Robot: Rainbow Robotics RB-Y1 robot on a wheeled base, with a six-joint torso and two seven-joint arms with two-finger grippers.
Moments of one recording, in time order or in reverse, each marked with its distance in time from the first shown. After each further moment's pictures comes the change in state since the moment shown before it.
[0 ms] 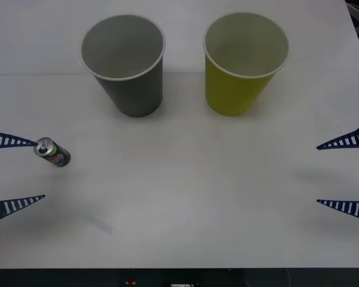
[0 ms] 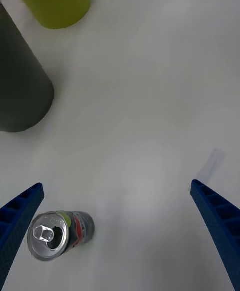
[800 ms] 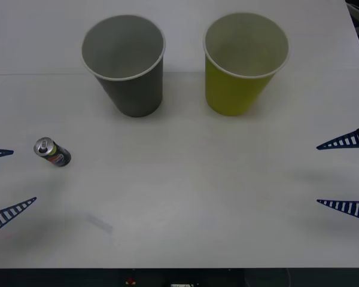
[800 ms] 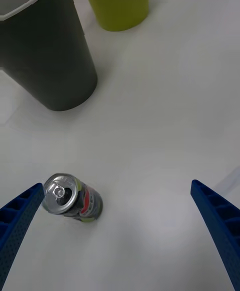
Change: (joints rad) right arm 0.000 0.000 0.000 0.000 0.000 0.000 0.000; left arm 0.196 -0.162 0.050 0.051 0.213 0.149 -0.247
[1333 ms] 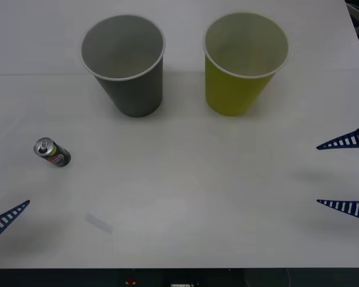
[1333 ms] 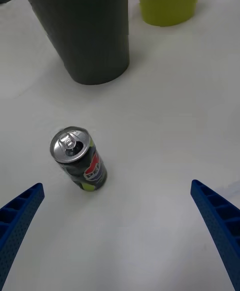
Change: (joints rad) right arm 0.000 0.000 0.000 0.000 0.000 0.000 0.000; left arm -0.050 -0.099 -0.073 0.230 0.160 -0.019 -0.088
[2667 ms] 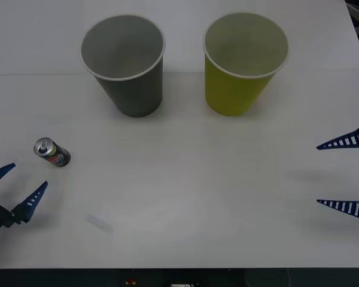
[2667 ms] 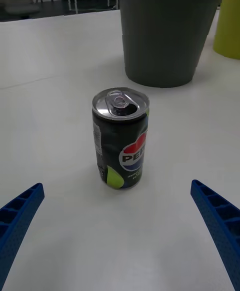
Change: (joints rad) right arm 0.000 0.000 0.000 0.000 0.000 0.000 0.000; left arm -0.411 -0.002 -0.597 0.643 0.828 -0.080 -0.531
